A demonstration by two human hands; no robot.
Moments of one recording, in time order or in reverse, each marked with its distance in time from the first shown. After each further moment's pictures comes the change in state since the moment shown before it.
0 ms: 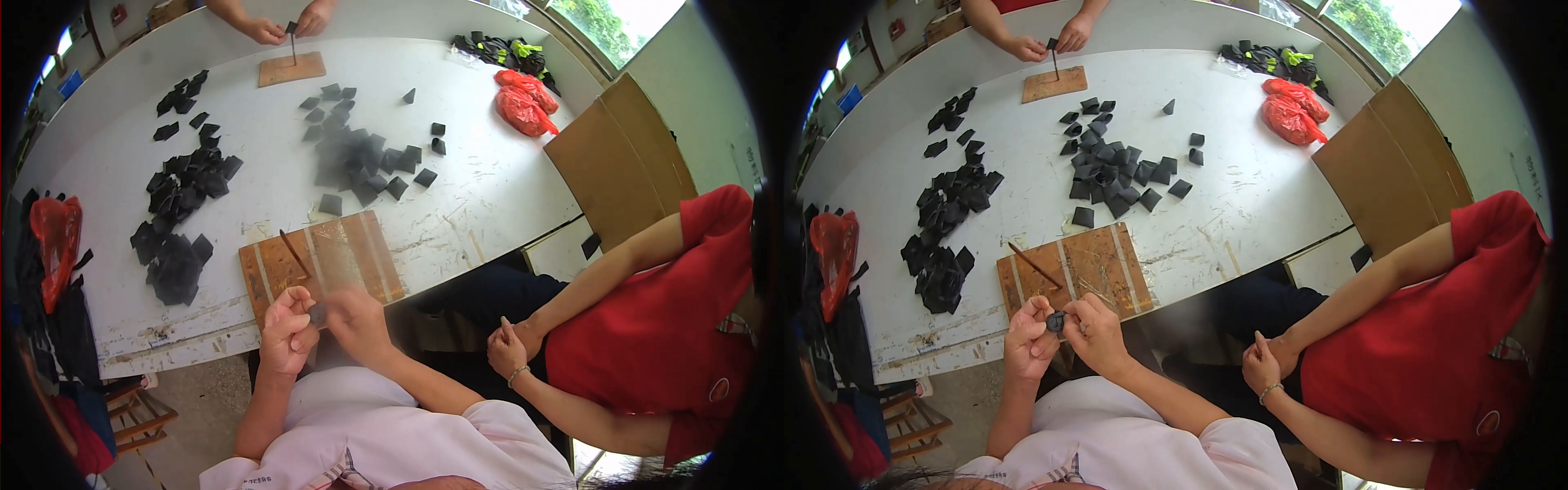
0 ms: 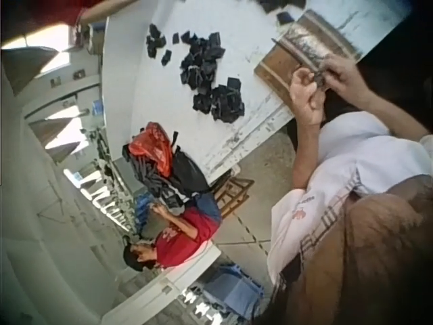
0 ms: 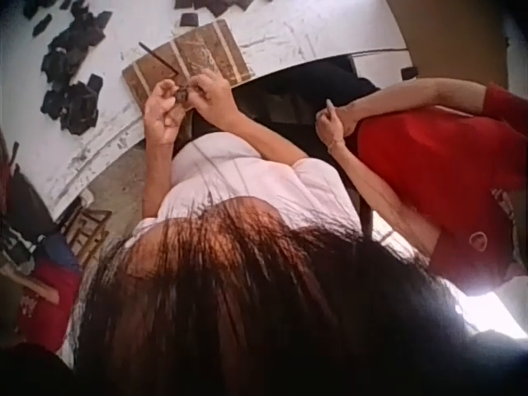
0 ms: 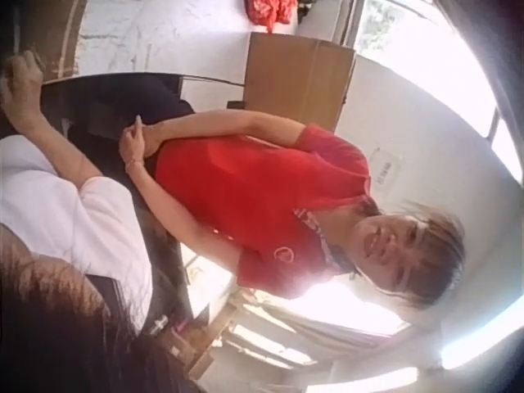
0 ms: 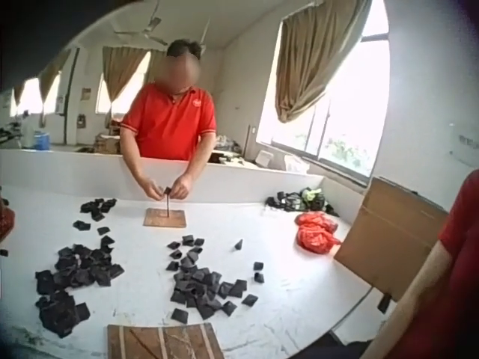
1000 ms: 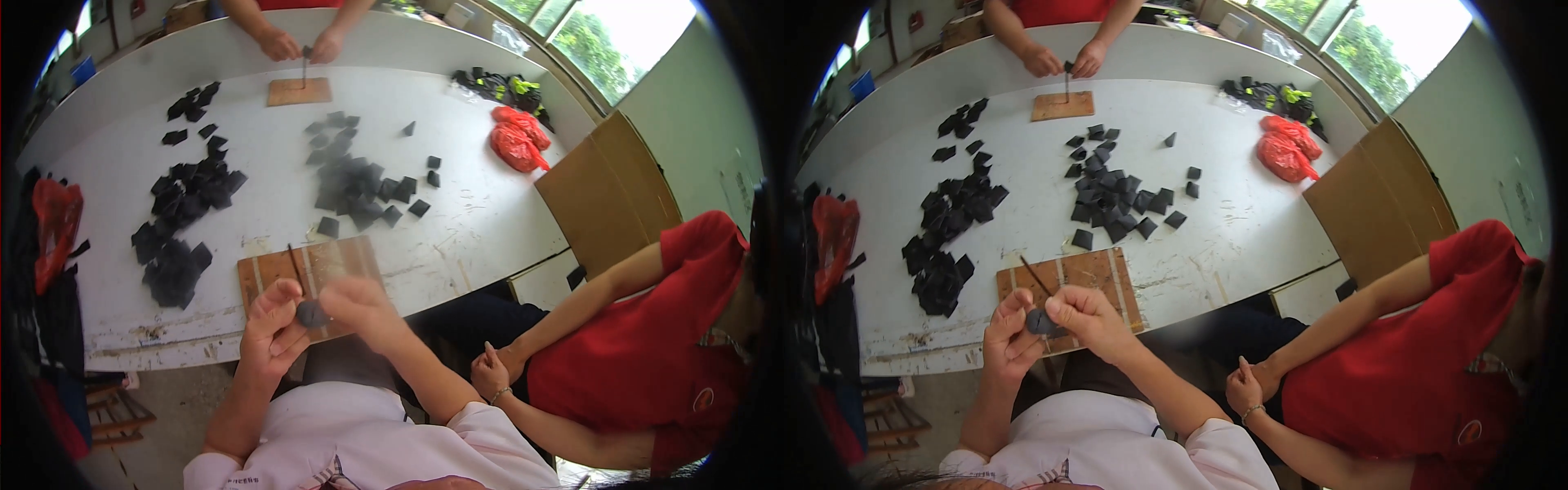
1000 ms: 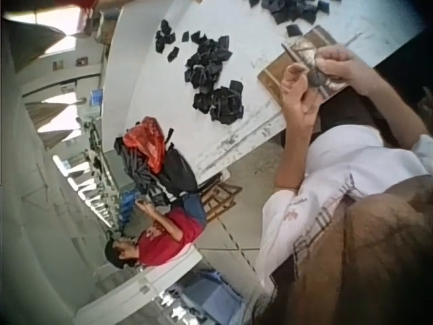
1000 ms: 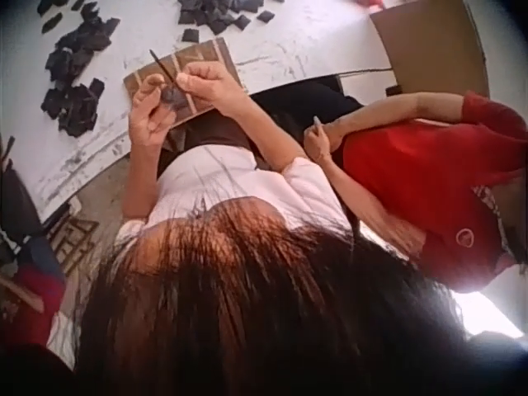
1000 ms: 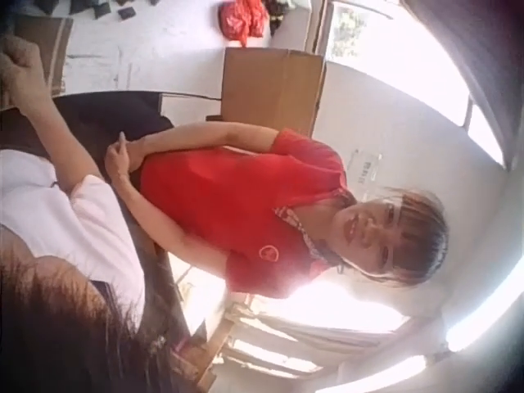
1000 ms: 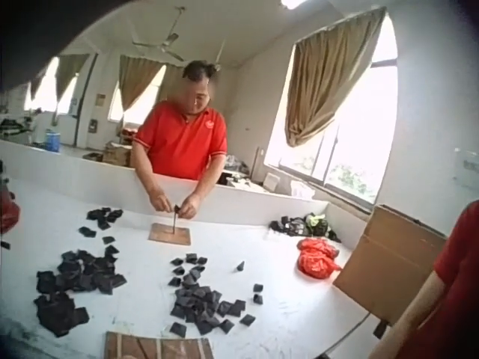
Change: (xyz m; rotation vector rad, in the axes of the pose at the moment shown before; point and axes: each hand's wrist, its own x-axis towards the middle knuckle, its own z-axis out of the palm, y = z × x) left_hand 0.001 0.033 0.041 -0.057 -0.291 -0.005; right_hand 0.063 -0.036 -0.041 0.976 -0.467 0.528
